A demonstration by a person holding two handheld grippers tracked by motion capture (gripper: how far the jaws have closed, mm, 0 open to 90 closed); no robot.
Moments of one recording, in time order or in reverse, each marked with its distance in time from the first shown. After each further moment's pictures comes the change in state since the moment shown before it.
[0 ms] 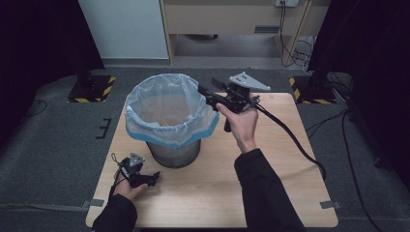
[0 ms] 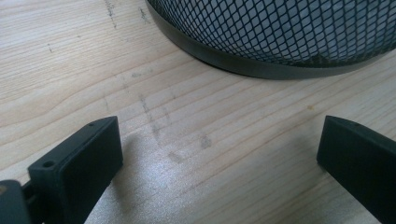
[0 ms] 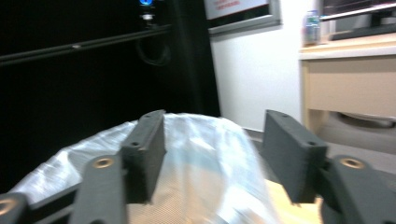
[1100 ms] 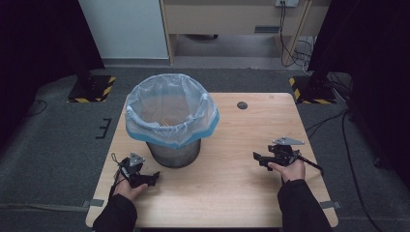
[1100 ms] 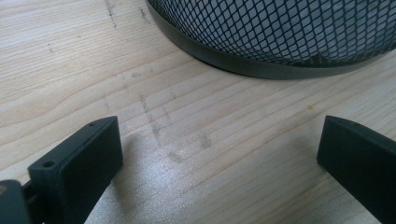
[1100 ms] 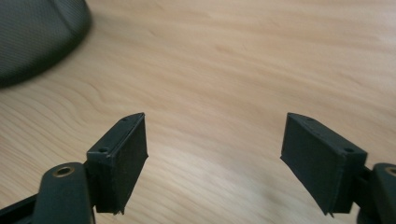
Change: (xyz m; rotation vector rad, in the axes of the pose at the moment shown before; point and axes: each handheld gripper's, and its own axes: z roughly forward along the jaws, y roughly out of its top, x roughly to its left) left arm 0.000 0.000 0.000 0.001 0.000 0.001; right arm -0.139 -0.187 -0.129 0.555 -0.252 0.016
